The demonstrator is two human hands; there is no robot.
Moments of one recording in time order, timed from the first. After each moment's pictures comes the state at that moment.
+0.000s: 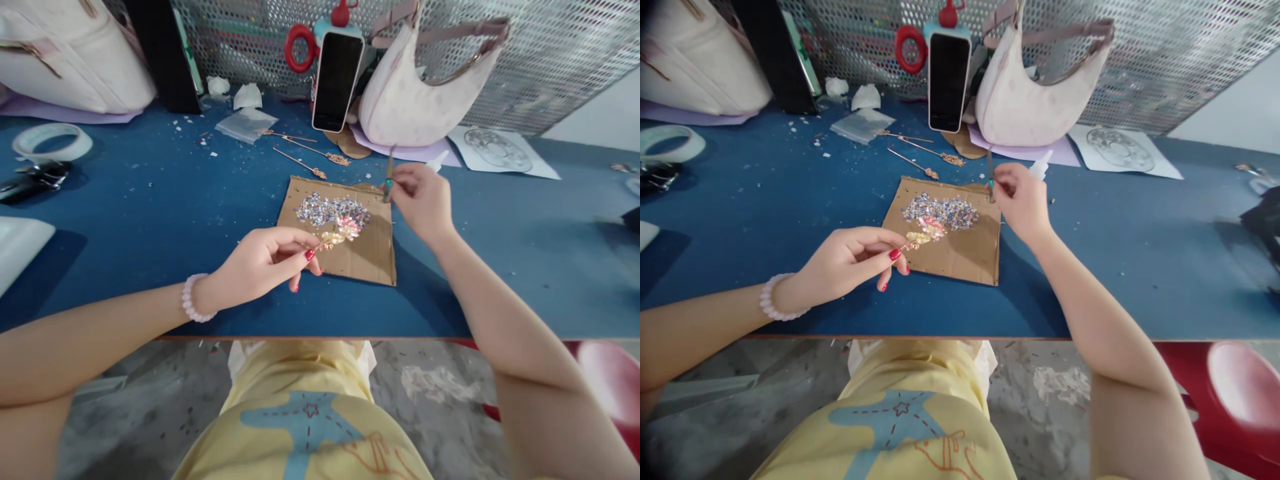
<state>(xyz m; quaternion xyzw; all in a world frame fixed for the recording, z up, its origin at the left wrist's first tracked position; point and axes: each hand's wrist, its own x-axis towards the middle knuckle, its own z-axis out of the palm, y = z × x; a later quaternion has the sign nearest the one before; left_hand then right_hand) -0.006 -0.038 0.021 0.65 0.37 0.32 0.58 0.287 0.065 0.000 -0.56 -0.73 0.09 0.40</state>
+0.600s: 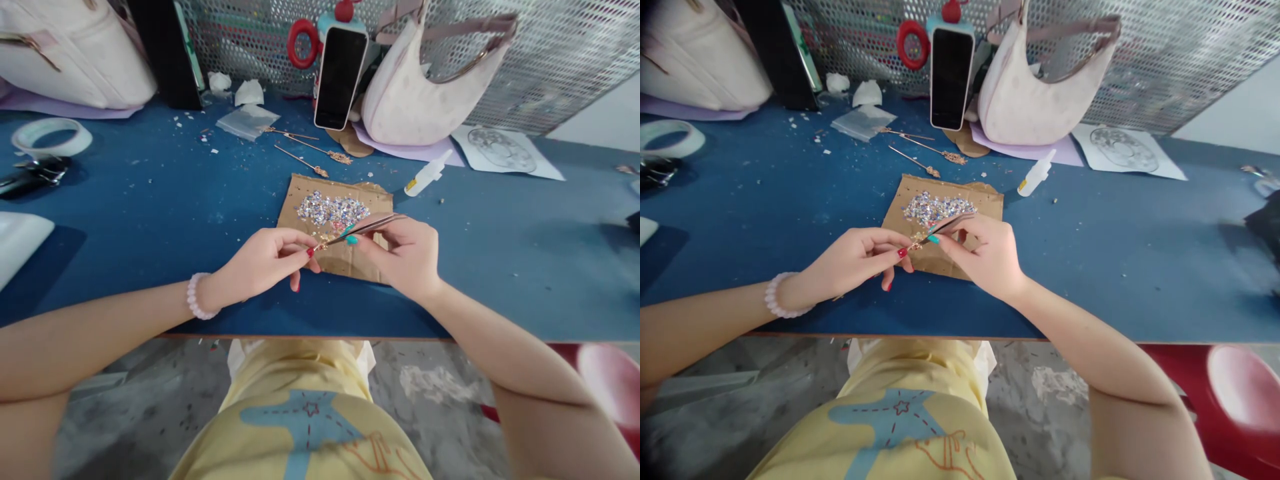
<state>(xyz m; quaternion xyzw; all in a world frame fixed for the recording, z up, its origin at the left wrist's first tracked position) -0.001 -0.034 0.019 0.62 0.45 0.25 0.60 0.223 -0.026 0.020 -0.40 -0.77 0.20 0.46</state>
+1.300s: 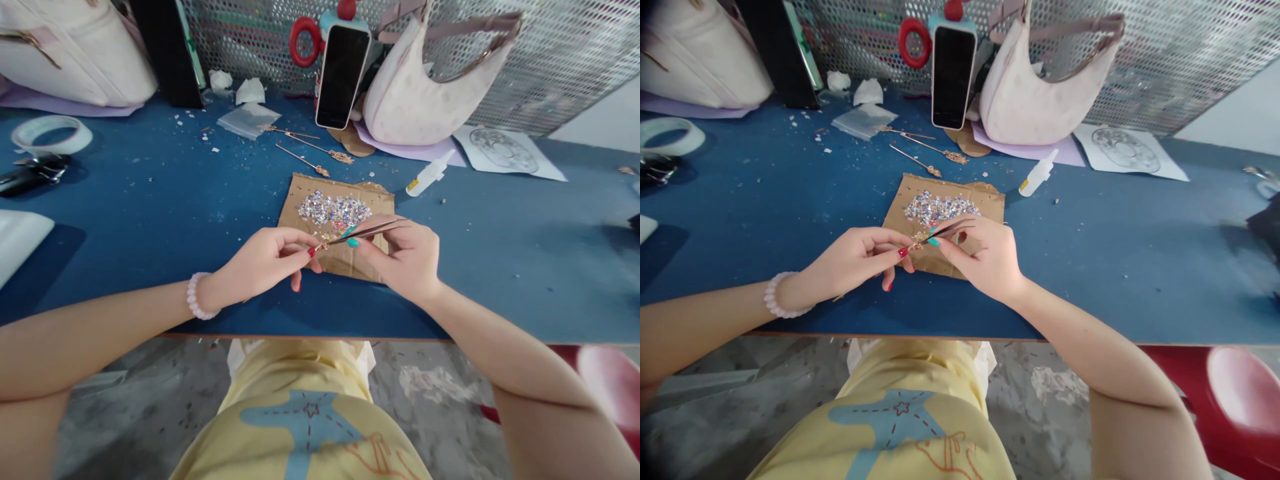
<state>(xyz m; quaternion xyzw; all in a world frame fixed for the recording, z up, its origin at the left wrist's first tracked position) -0.001 -0.033 0.021 0.61 0.45 0.25 0.60 0.222 -0.027 0.020 -0.37 -0.78 0.17 0.47</state>
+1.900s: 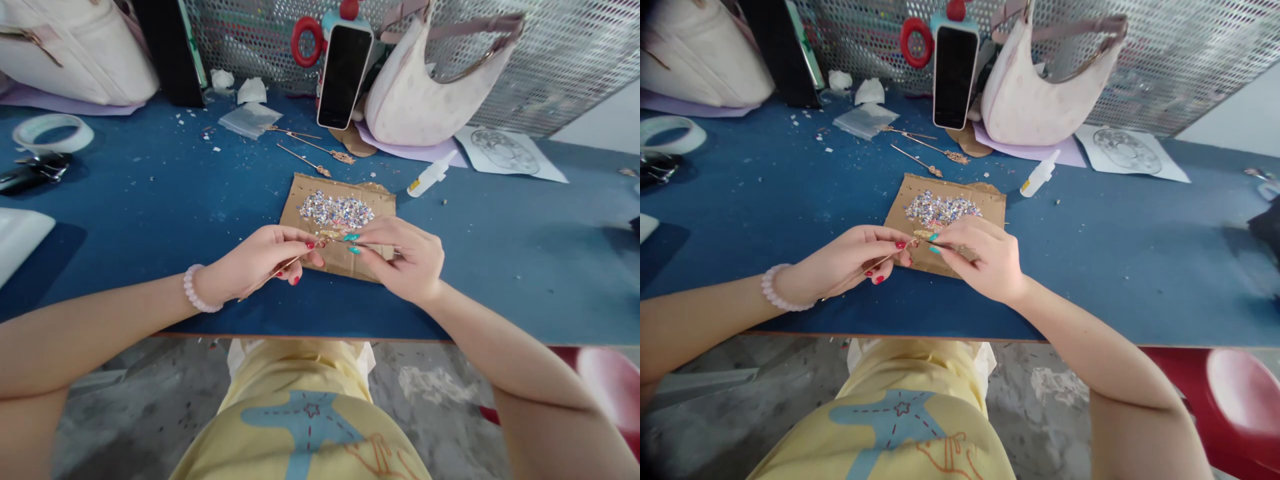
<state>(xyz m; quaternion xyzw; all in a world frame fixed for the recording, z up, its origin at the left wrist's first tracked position) 0.000 -0.028 0.021 0.43 0.44 0.29 0.73 0.224 -0.026 0.021 -0.28 -0.83 0.10 0.48</state>
